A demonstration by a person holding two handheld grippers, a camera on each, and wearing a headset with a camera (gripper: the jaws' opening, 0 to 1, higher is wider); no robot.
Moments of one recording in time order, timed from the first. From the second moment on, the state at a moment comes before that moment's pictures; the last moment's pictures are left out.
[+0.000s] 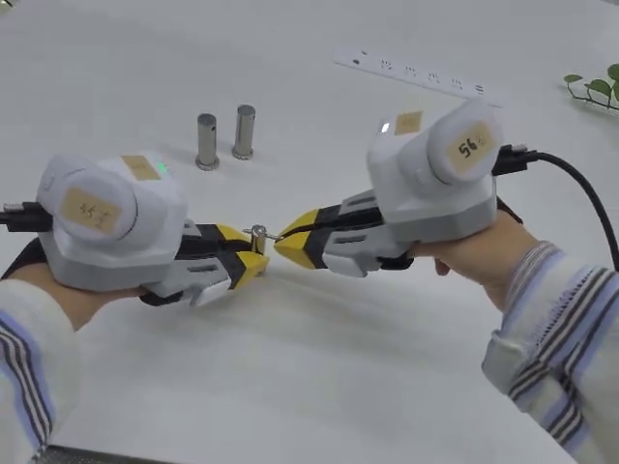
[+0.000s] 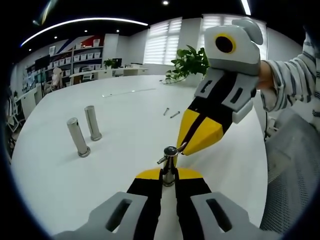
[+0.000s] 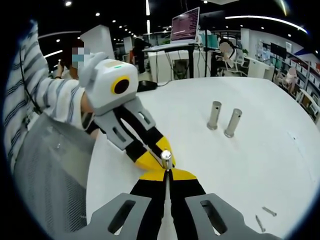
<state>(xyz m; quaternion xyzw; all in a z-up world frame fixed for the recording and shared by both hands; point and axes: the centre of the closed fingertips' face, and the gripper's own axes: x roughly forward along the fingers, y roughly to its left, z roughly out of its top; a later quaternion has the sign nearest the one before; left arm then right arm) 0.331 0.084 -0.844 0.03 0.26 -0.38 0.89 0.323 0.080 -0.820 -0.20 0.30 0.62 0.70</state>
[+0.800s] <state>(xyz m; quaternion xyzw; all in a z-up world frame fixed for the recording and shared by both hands) 0.331 0.084 -0.844 0.02 0.26 -0.38 0.89 0.321 0.073 -0.813 -0.20 0.29 0.62 0.70</state>
